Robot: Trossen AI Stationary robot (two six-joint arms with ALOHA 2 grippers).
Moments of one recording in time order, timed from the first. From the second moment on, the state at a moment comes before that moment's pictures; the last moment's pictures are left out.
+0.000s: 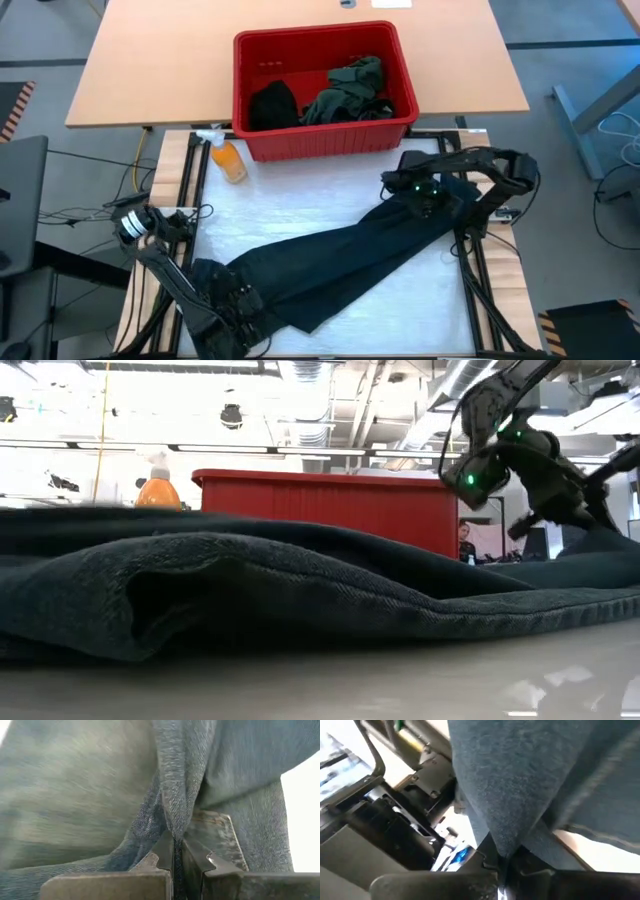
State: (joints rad) left arm -0.91 1.85 1.26 -0.94 -0.48 -1.46; right arm -0.38 1.55 0.92 -1.57 0.19 -0.98
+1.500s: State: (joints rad) left arm -0.89 1.87 1.22 -0.88 -0.28 -1.27; right arm -0.01 1.20 0.87 -1.45 0.63 -0.49
